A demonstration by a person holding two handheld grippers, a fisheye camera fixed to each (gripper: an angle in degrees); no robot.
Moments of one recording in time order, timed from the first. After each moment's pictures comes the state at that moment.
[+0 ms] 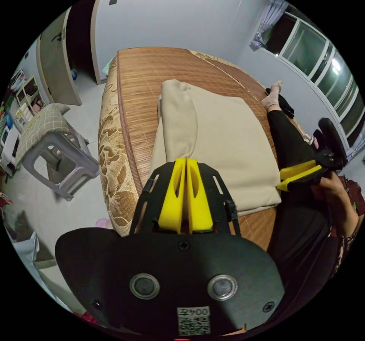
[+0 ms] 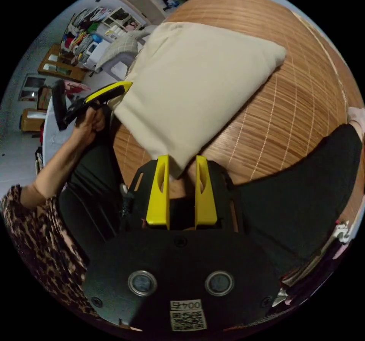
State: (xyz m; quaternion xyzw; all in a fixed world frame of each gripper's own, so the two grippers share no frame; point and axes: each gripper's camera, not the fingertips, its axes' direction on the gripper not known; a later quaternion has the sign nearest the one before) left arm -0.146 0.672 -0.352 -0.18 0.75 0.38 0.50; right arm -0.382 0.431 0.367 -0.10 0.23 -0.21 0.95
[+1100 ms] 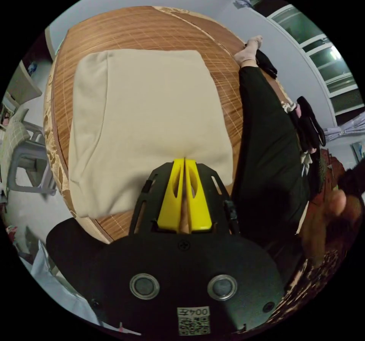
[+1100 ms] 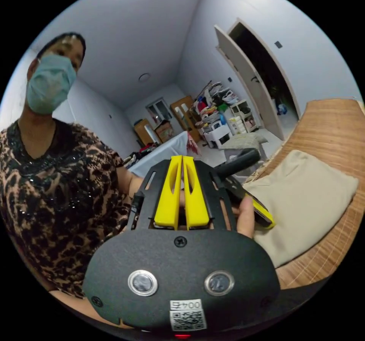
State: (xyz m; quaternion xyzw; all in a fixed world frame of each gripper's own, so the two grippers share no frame) left arm -0.133 0.714 -0.521 -0.26 0.70 0.54 0.39; right arm -0.401 0.691 0.301 0.13 -0.20 -0.51 0.83
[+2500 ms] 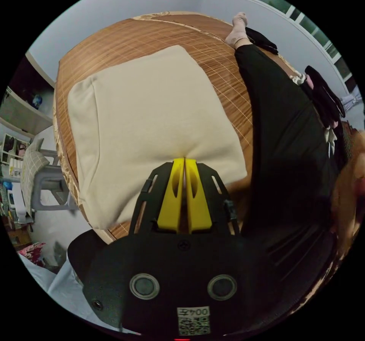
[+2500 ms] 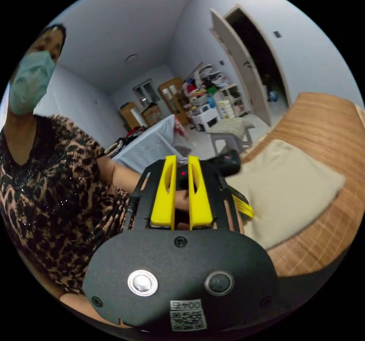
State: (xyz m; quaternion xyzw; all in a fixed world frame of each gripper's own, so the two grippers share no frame) left arm -0.181 0.756 -0.606 -0.15 0.68 0.58 0.42; right arm -0.384 0.651 0.274 0.10 -0.13 -0.47 0.87
